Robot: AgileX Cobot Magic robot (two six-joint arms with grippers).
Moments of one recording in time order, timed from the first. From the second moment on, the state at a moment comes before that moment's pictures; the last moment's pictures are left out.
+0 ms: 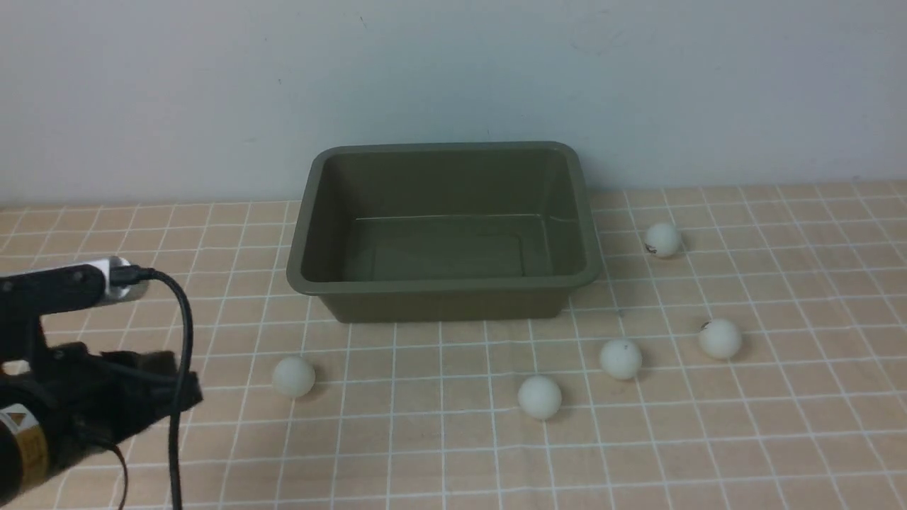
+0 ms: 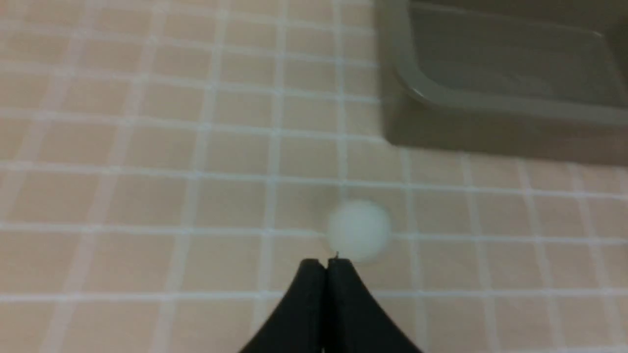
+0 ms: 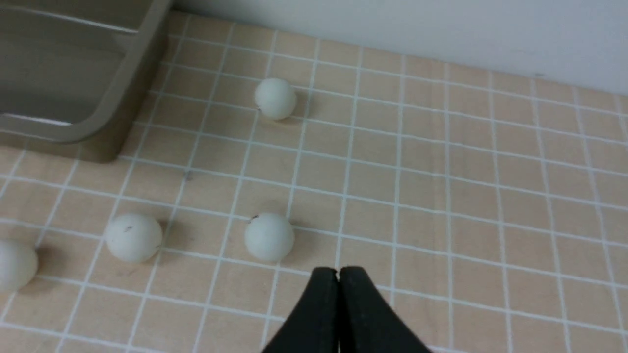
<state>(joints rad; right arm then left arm) 0.03 0.99 -0.83 0.11 0.69 -0.24 -0.02 1.10 -0.37 1.76 -0.30 -2.07</state>
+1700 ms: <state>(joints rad) 0.06 1.06 -0.83 0.21 0.67 -0.33 -0.02 1.30 -0.89 -0.20 0.68 0.13</state>
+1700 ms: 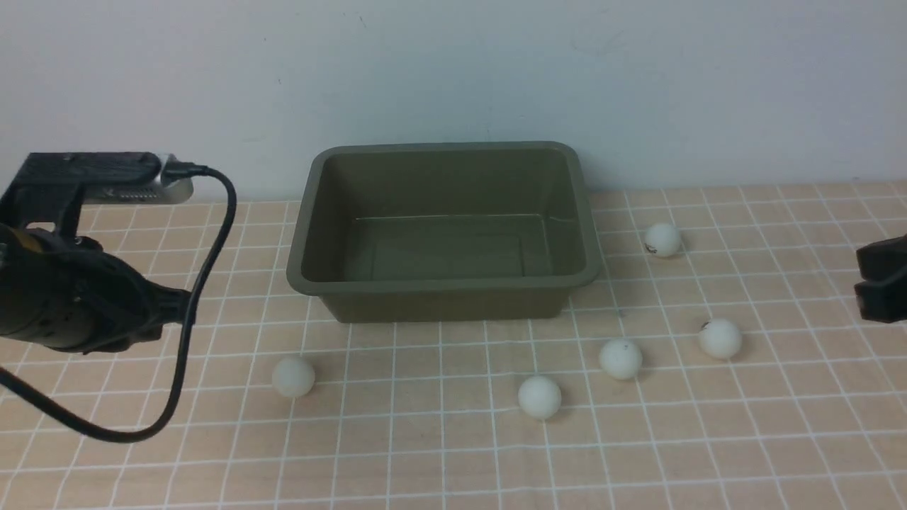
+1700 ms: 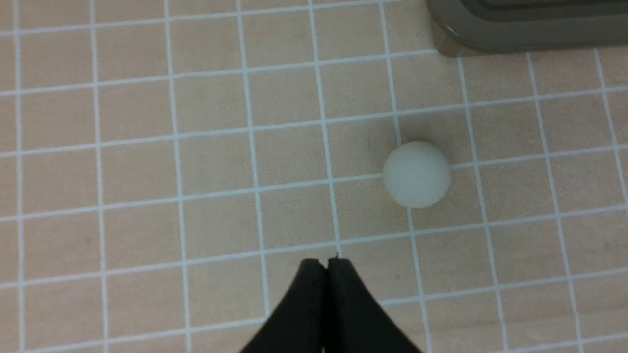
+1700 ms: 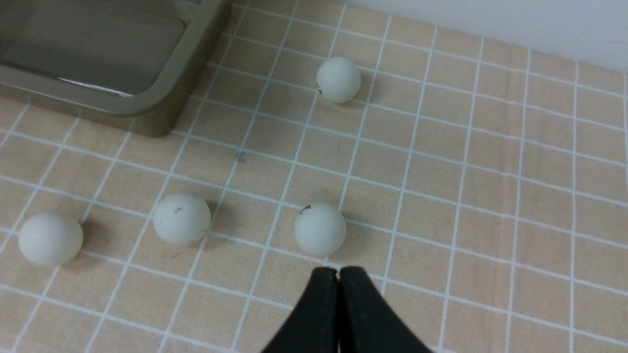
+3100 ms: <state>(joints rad) 0.06 1.06 -0.83 0.21 0.72 -0.33 -0.02 1.73 -0.89 -0.90 0.51 1.02</state>
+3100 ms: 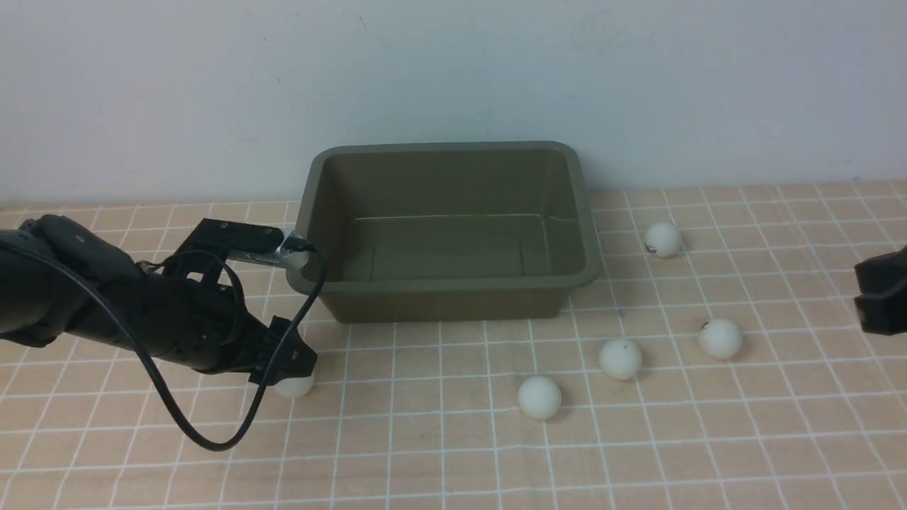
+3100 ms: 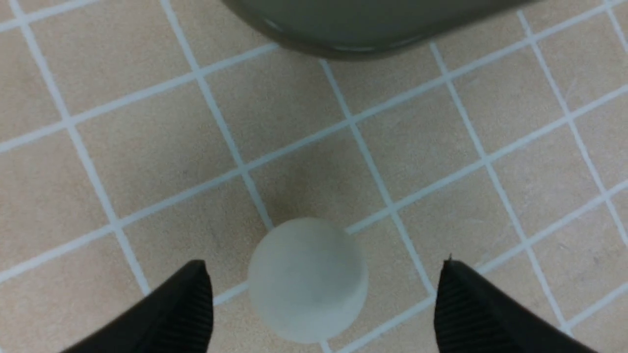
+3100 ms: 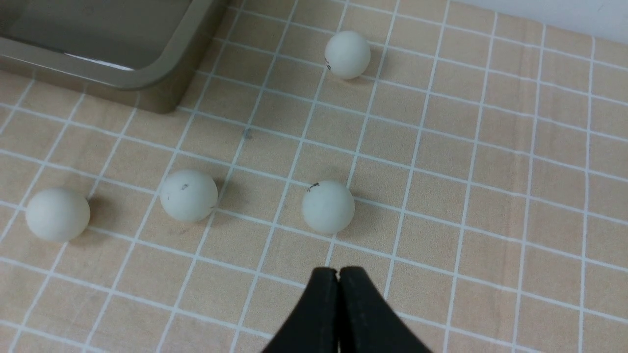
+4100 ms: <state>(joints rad) 0.06 1.06 -0.83 0.21 0.72 -0.33 -0.02 1.84 -0.89 -1.04 0.49 1.12</state>
